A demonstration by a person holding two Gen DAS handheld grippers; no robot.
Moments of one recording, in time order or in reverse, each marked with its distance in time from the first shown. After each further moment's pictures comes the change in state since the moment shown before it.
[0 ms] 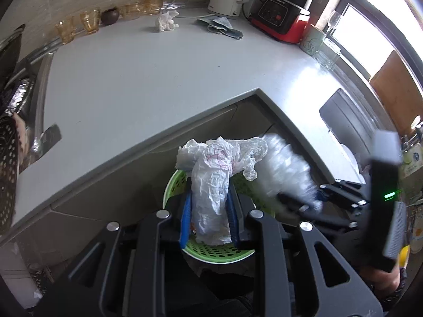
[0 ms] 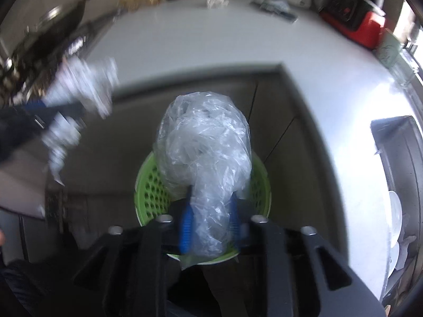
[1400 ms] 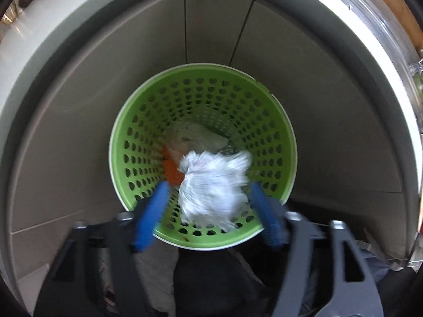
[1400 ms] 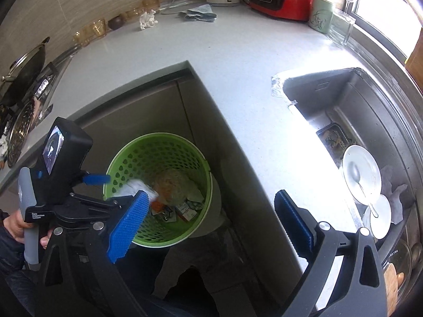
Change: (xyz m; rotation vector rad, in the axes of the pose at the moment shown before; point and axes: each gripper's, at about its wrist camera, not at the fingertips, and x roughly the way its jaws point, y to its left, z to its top) left arm 0.153 -0.055 -0.047 0.264 0.376 0.021; right arm -0.059 -0.090 -0.054 0.241 -0.089 -0.094
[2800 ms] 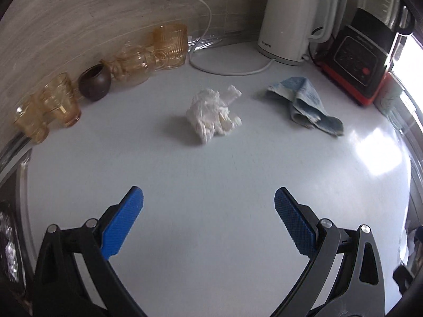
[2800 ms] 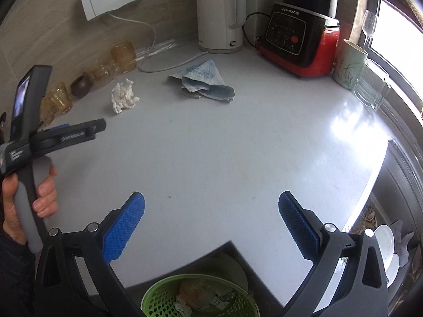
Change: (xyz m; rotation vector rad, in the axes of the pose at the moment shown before) left arm -0.096 0.249 0.300 -0.239 -0.447 0.156; right arm 0.093 0.068 0.265 0.138 -0.108 -0.089
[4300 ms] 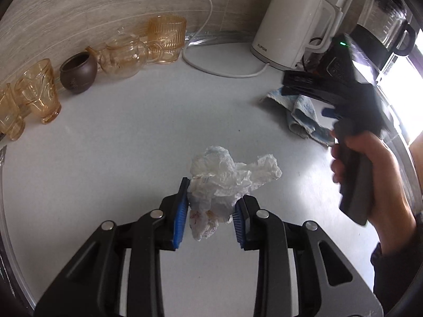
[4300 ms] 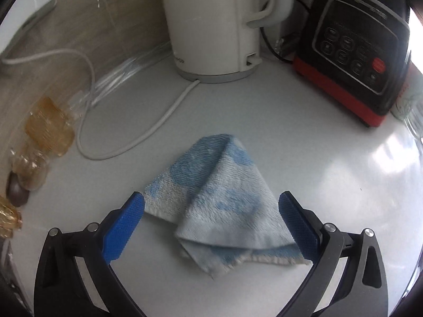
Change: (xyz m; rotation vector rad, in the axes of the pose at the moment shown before) left arm 0.010 0.039 0.001 -0.043 0.020 -0.171; right arm 0.216 0.042 0.208 0.177 0.037 -0.086
